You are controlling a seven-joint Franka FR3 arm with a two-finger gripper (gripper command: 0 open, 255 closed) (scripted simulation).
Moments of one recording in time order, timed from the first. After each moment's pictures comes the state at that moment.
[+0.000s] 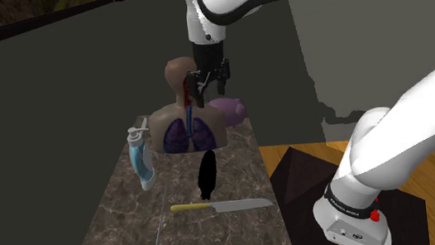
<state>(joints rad) 0.02 -0.37 0.21 -2.17 0.11 1.76 0.23</state>
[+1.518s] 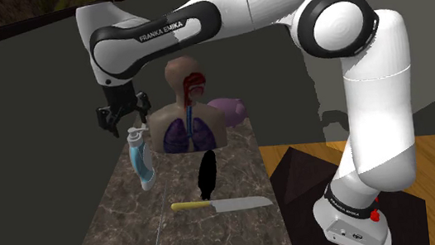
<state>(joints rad) 0.15 0.41 0.33 -1.50 -0.11 1.90 0.57</state>
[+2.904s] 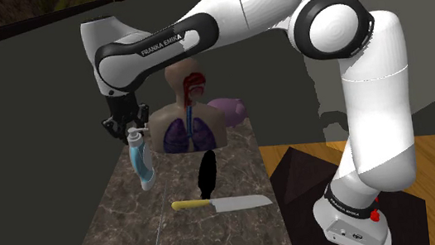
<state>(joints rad) 0.15 0.43 0.33 -1.54 -0.12 1.97 0.58</state>
